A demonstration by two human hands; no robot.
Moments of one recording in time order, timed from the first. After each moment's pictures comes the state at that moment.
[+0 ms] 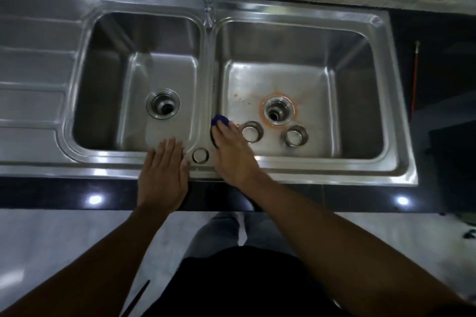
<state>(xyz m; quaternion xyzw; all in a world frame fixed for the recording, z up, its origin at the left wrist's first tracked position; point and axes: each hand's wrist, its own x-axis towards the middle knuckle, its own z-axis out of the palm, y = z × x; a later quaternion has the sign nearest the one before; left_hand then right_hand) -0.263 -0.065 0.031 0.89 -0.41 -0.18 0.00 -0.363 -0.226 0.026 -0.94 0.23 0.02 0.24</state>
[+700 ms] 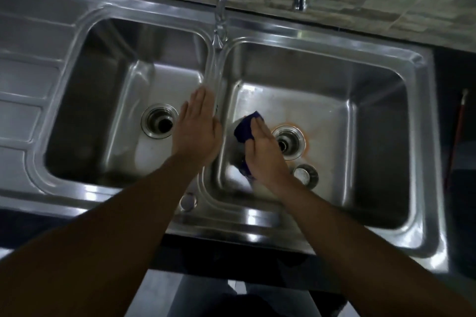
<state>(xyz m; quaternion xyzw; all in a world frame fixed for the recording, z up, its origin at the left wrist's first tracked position) -0.193 -0.248 0.016 0.90 -0.37 -0.13 0.17 -0.327 -0.358 -0.012 -0.88 0.32 0.00 0.34</state>
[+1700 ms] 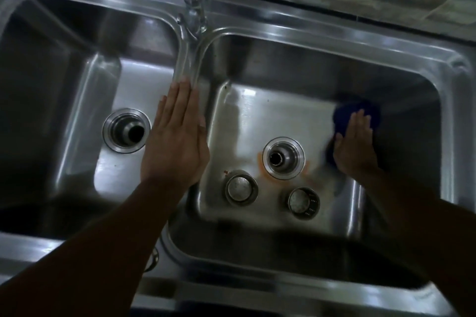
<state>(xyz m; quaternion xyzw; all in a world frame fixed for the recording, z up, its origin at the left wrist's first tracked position) -0.184 -0.286 -0.010 0.90 -0.41 -0.07 0.16 -0.428 -0.595 -0.152 -0.85 0.51 0.11 0.12</state>
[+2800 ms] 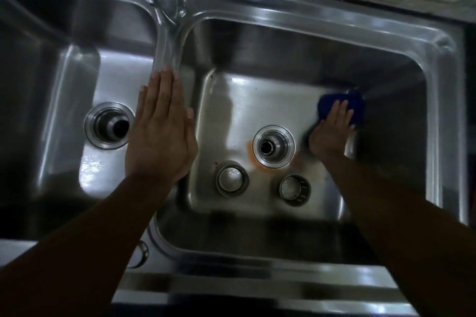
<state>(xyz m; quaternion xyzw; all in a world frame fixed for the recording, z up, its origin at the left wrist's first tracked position) -0.188 -0.289 -0.011 0.90 -0.41 -0.04 0.12 -0.402 -0.565 -0.157 -0.81 0.57 0.09 0.12</state>
